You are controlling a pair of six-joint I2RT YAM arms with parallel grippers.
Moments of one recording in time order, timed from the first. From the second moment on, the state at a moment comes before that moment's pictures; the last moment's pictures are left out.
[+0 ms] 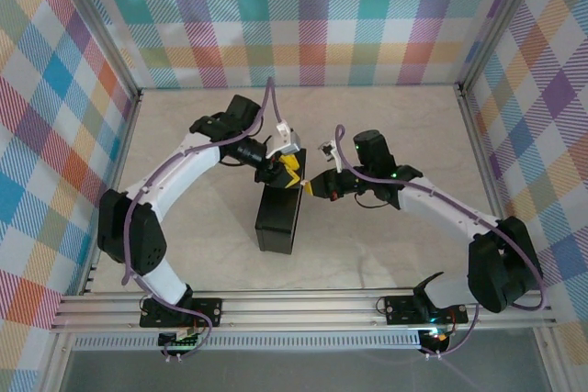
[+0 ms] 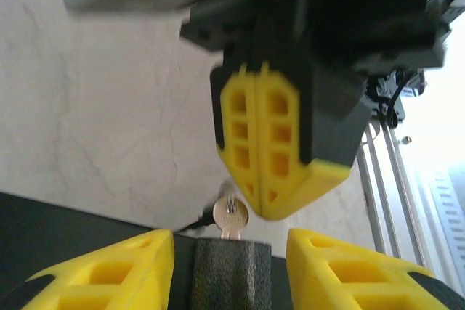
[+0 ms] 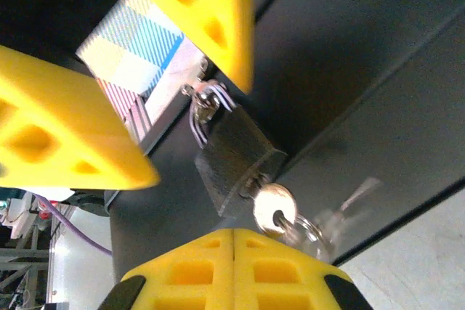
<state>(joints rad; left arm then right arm) -0.47 1.64 1.47 -0.88 0.88 0.73 0.55 1.38 0.91 -0.22 -0.82 0.36</state>
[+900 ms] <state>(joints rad) -0.37 1.56 1.33 -0.66 0.47 0.18 0.62 1.41 0.96 -0.15 -0.68 -0.33</state>
